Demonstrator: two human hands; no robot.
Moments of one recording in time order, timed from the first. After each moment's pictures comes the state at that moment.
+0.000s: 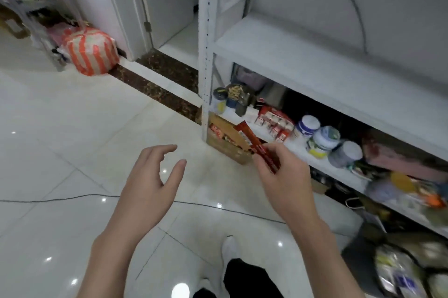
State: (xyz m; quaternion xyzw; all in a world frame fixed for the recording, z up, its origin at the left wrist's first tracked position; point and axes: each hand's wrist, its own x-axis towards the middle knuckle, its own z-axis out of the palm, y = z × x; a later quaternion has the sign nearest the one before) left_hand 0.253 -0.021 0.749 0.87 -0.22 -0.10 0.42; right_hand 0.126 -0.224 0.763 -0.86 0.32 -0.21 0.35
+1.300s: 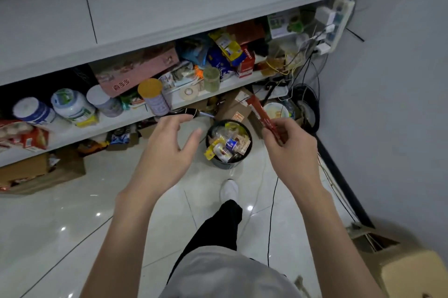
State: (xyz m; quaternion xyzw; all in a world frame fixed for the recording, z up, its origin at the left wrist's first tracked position) left_hand -0.350 -0.521 0.705 0.68 -0.62 -0.29 0.27; right_hand -0.584 -0.526 0.702 -0.57 0.72 -0.31 0.27
